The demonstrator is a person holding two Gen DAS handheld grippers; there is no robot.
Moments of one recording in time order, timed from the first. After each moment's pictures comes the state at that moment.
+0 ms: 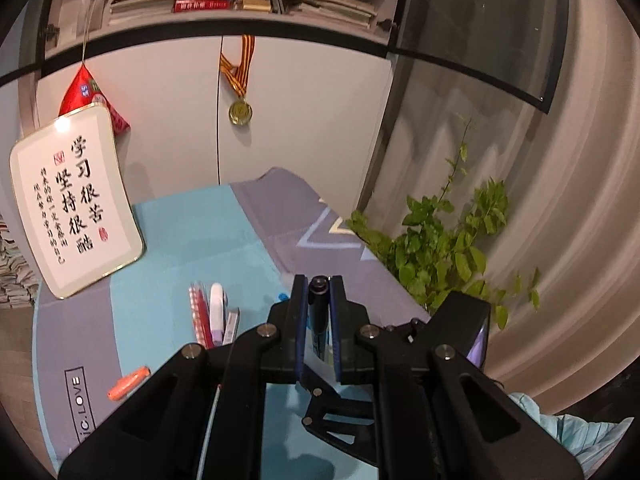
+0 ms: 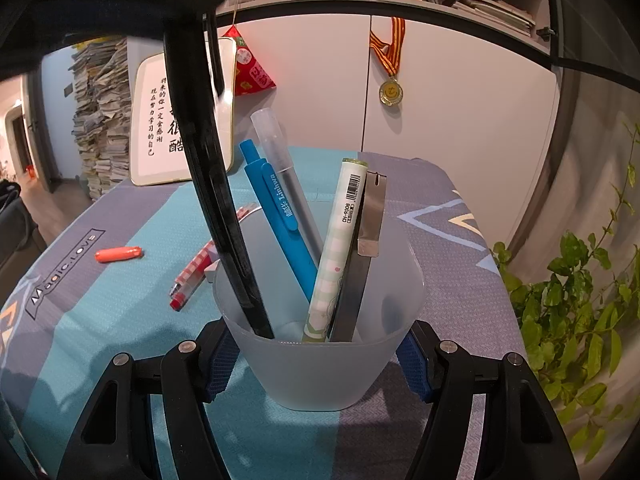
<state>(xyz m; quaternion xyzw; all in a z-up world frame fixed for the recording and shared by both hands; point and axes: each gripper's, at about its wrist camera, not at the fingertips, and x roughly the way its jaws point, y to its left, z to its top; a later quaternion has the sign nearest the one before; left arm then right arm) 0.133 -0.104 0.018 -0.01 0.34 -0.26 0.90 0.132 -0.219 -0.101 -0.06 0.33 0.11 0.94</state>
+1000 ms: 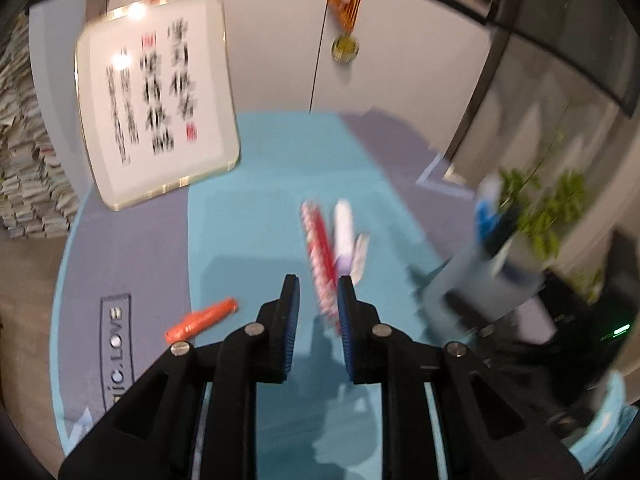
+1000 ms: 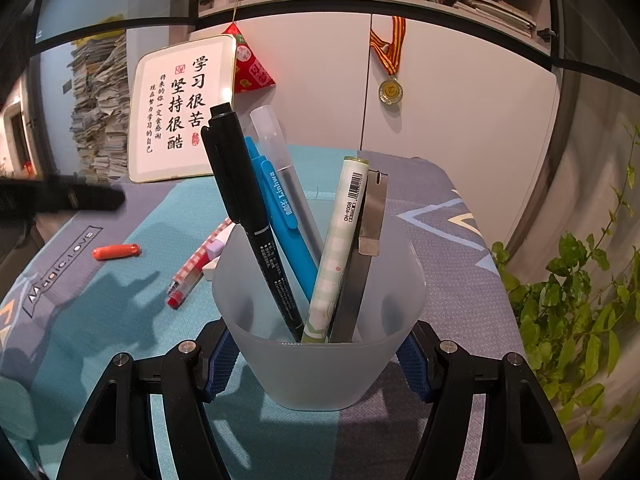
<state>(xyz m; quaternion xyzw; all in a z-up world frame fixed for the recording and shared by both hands) 0.159 -0.024 -0.066 -0.02 0.43 -0.14 0.89 0.131 -0.217 -0.101 -0.06 0.33 0.11 0.94</state>
